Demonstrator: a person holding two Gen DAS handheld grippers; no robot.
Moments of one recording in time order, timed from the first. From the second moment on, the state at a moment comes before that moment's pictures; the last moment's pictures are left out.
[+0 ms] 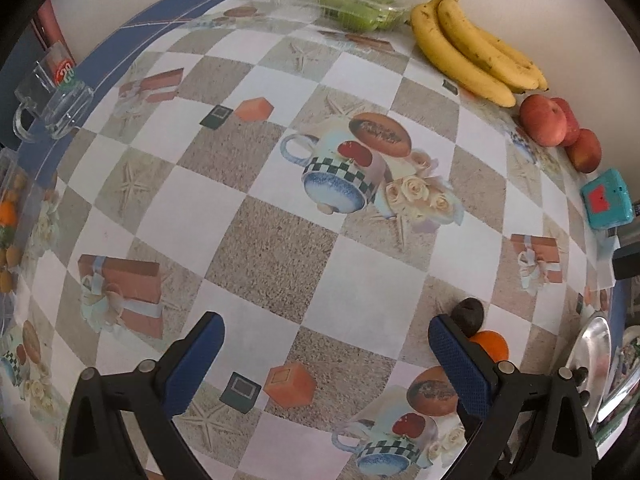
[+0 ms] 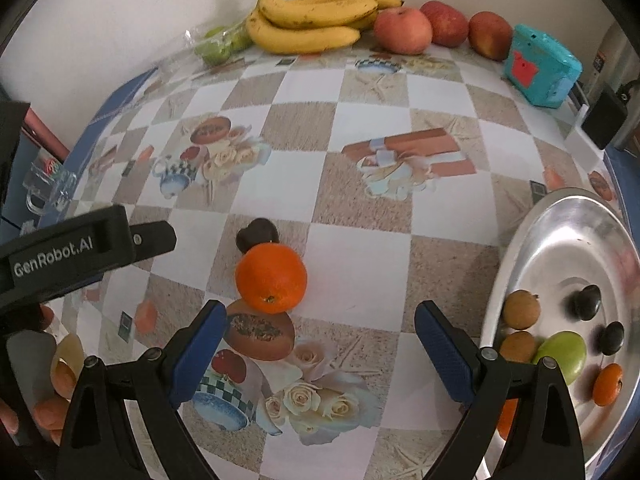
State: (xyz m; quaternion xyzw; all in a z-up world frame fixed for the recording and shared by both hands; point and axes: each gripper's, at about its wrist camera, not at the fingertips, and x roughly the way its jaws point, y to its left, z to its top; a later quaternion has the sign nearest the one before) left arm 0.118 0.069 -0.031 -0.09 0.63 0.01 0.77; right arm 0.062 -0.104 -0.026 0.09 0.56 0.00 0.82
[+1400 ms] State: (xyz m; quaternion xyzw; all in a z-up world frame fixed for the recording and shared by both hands) left arm 0.121 0.071 -0.043 -0.09 0.64 0.02 0.77; right arm 0.076 -0.078 -0.037 0.07 0.55 0.04 0.83
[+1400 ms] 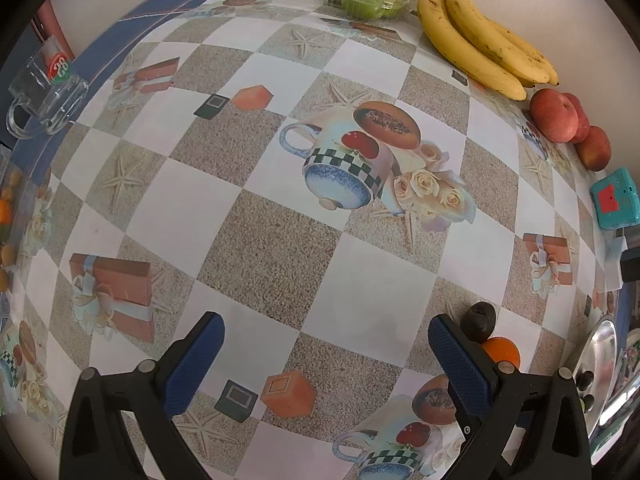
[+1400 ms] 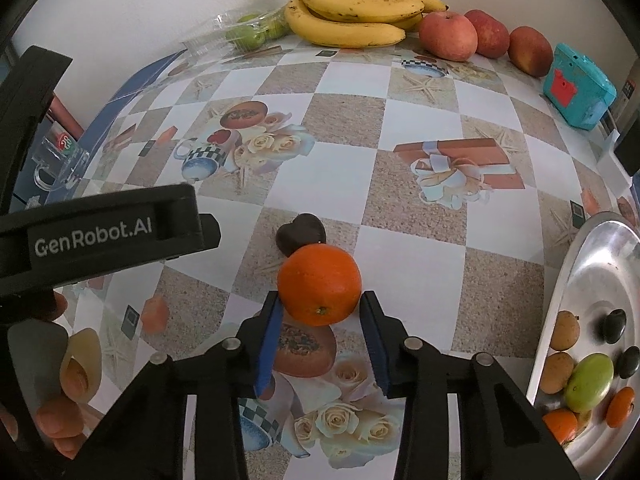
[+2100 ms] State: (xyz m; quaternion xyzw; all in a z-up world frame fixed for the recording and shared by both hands) left arm 0.124 0.065 -0.032 -0.11 0.62 -0.01 0.77; right arm 0.069 -0.090 -0.029 0.11 0.54 0.04 0.83
